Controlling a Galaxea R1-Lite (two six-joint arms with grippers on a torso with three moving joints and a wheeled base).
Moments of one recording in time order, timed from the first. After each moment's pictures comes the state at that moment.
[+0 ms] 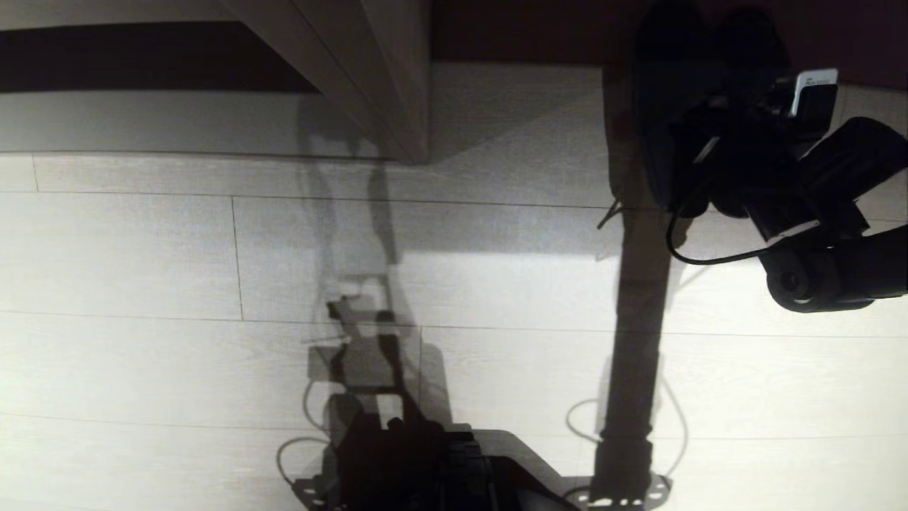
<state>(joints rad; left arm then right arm) 0.00 0.00 0.00 0.00 0.00 0.00 0.00 2.01 -1.25 -1.37 0.06 -0.11</state>
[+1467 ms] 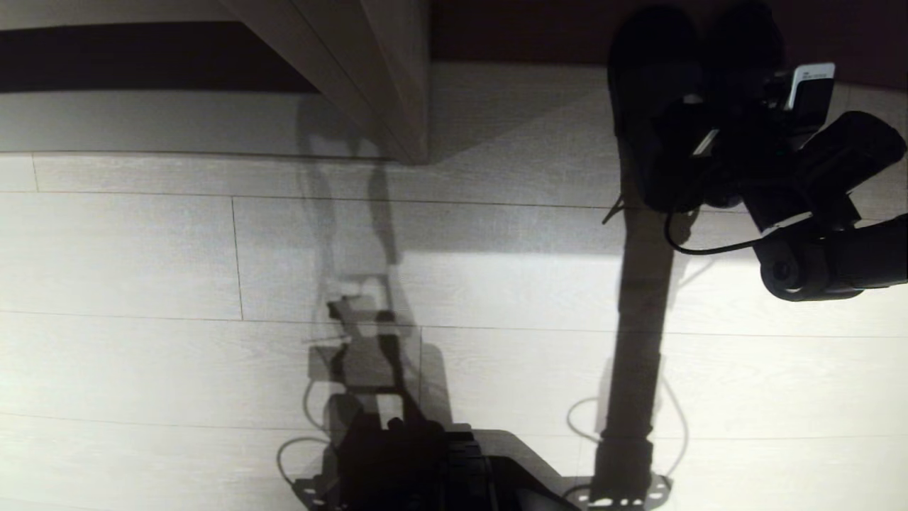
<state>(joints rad) 0.00 0.00 0.00 0.00 0.00 0.00 -0.01 2.04 -1.32 -1.35 0.06 -0.11</state>
